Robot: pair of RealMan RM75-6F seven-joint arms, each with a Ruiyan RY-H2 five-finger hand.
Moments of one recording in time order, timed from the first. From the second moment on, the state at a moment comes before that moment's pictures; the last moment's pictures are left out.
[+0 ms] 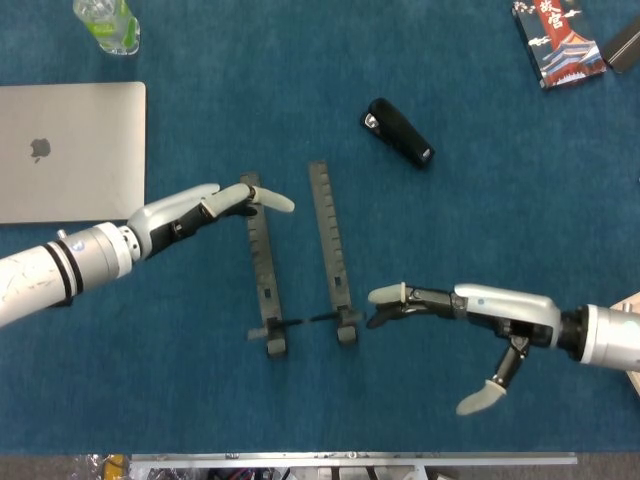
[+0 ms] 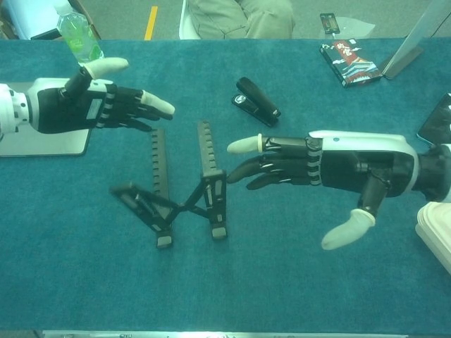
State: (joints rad) left arm -1.12 -1.07 0.39 -1.63 1.73 0.95 -1.64; right arm 0.94 -1.19 -0.41 -1.68 -2.04 1.28 1.56
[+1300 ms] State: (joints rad) left arm -0.91 -0.94 0.21 -1.66 1.64 0.96 -1.47; right arm 0.97 -1.34 -0.34 -1.60 -1.88 1.10 1.46
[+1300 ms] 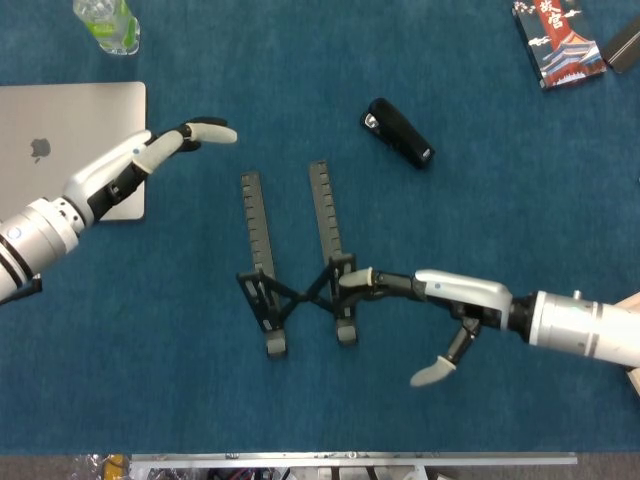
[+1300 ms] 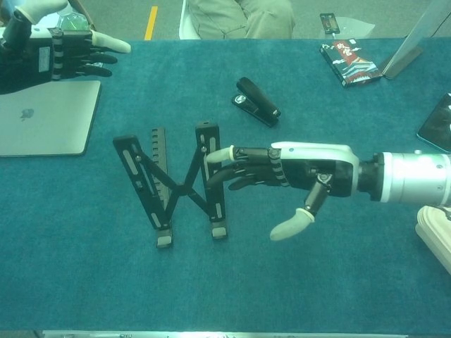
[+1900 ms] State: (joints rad) left arm -0.88 -0.93 0.19 -1.65 1.67 0.92 -1.41; right arm 0.95 -1.32 -0.31 -1.61 -1.84 1.10 1.36
